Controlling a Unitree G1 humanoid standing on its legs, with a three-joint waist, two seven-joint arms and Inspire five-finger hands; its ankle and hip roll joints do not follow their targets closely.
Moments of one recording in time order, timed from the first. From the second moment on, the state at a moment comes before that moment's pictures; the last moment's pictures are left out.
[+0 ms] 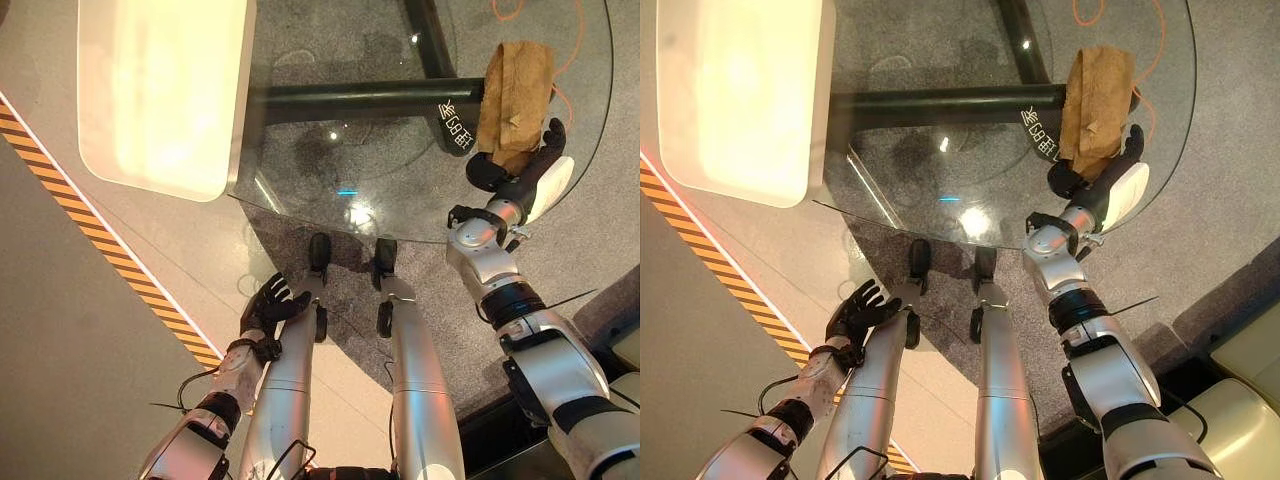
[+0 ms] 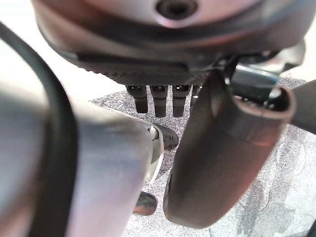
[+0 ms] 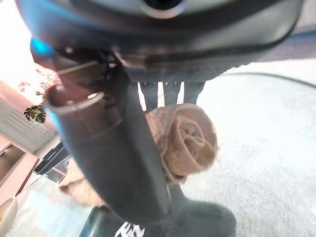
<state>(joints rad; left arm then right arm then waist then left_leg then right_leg) -0.43 0.23 -0.43 1.02 -0.89 -0.31 -0.02 -0.93 -0.46 0.34 0.78 0.36 0.00 -1.05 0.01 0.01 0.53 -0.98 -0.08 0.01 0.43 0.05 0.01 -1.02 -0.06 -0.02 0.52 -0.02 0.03</state>
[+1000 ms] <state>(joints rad) -0.44 0.22 -0.42 1.03 -0.89 -0.32 -0.03 -0.97 -0.48 0.34 0.73 0.37 0.05 -0.97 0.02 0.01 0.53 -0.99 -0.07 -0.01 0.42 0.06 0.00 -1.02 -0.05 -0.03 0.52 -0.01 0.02</state>
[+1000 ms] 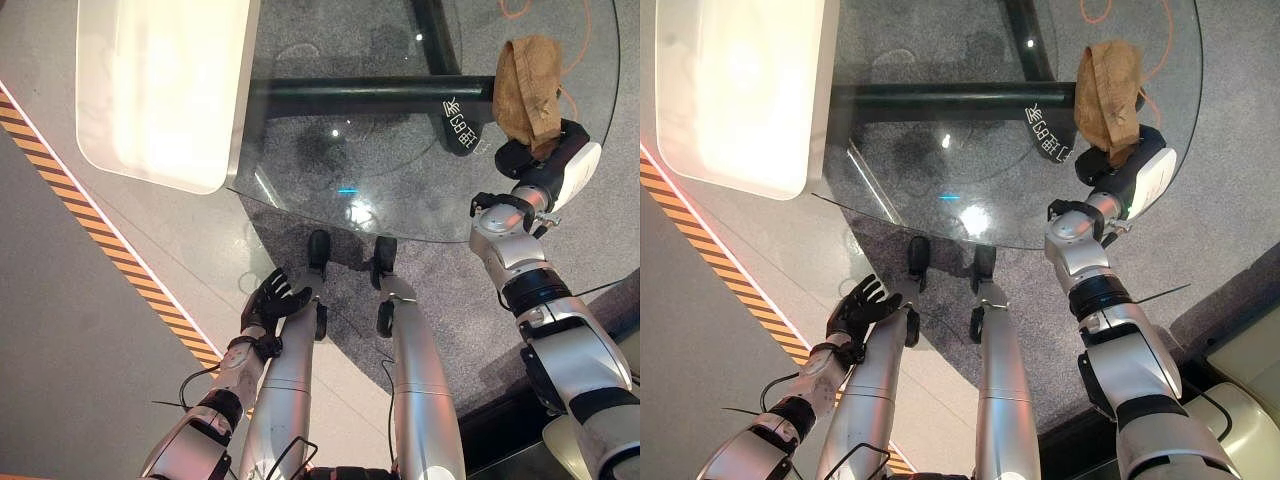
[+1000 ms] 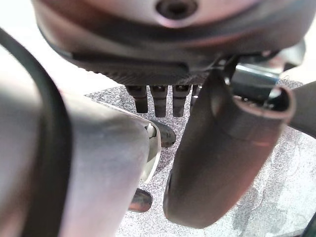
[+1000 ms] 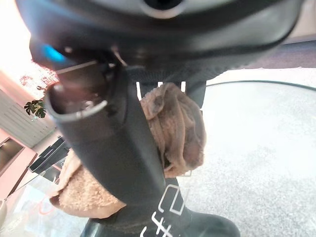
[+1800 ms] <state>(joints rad) -0.44 0.19 -0.42 1.02 -0.89 -0.32 -0.01 -1.03 -0.37 0.58 0.54 0.02 0.22 -0.63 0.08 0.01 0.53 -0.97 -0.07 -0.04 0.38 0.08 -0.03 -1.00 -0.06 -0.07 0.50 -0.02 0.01</state>
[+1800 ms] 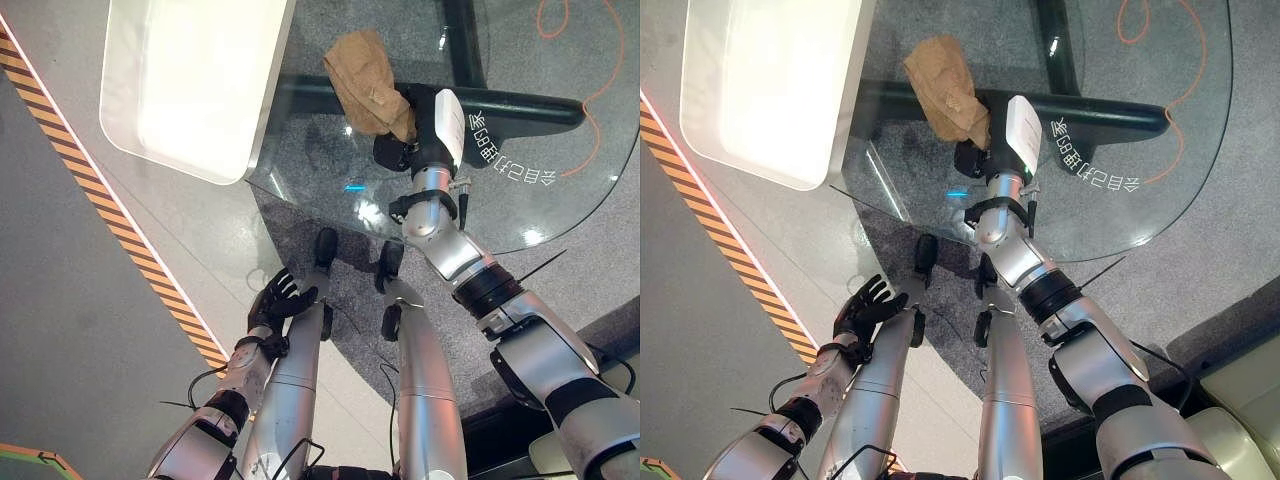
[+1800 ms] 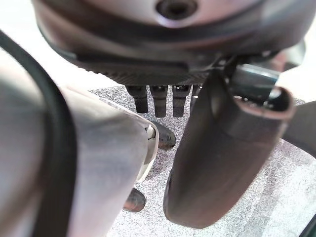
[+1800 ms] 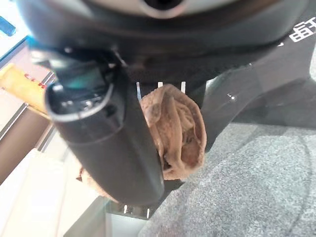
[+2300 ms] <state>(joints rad) -0.44 0.20 -0.42 1.01 -0.88 -0.31 -0.01 -0.99 -0.40 0.68 0.43 0.00 0.17 -0.33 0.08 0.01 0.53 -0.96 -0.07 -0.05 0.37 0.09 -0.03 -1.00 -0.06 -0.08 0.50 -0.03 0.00</state>
